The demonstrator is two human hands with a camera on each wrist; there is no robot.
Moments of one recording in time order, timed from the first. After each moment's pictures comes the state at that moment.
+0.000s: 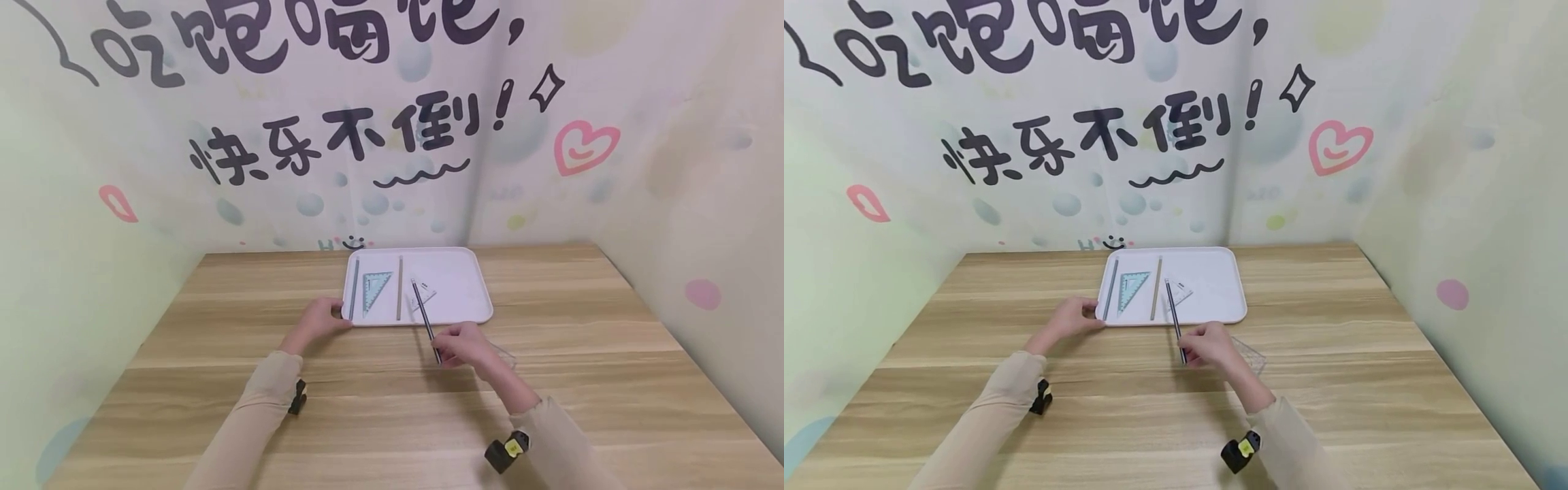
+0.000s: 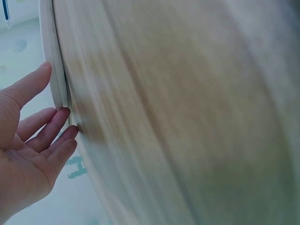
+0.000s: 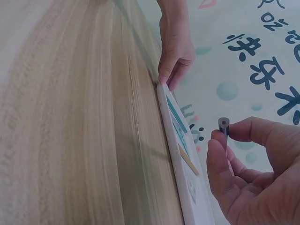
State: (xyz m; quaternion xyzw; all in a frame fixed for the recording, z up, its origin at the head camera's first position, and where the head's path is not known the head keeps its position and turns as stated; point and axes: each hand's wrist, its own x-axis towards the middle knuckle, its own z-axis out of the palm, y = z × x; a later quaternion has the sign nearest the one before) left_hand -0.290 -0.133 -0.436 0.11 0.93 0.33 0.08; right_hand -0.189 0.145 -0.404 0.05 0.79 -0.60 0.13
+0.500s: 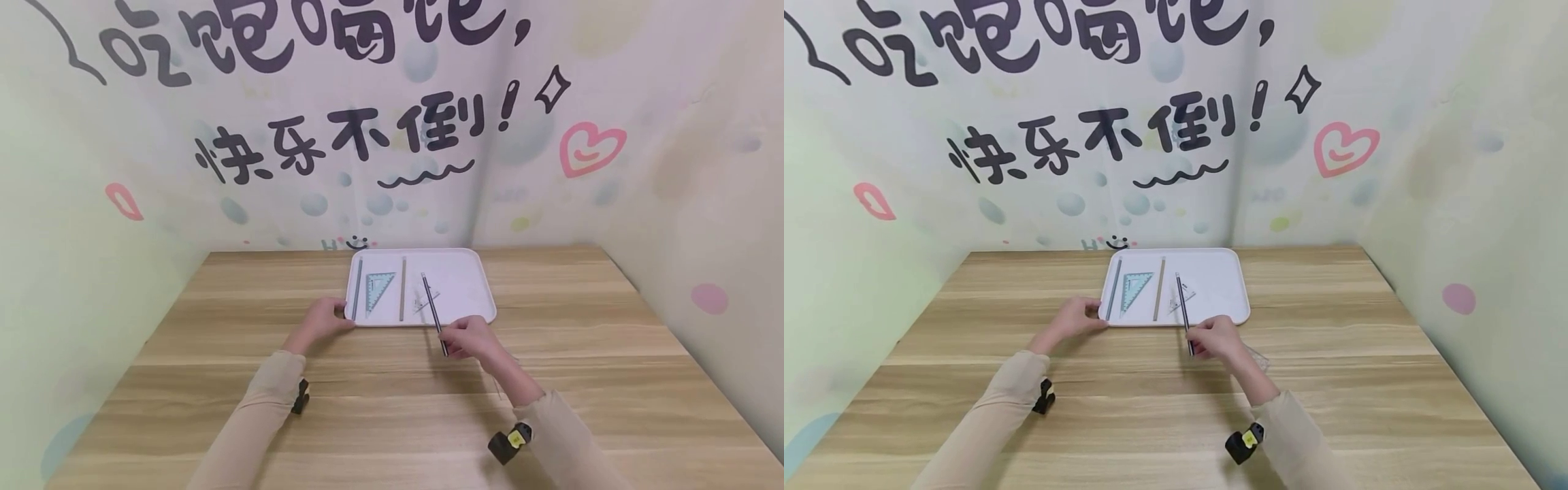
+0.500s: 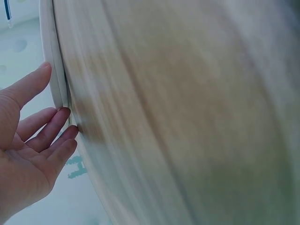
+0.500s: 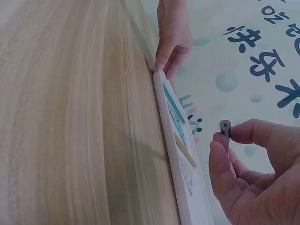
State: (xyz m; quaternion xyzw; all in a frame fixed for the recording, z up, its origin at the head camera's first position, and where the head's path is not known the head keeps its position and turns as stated) left_hand -0.288 -0.132 -0.436 0.12 0.93 0.33 0.07; right_hand -0.203 0.152 -0.406 0.05 0.81 -0.58 0.10
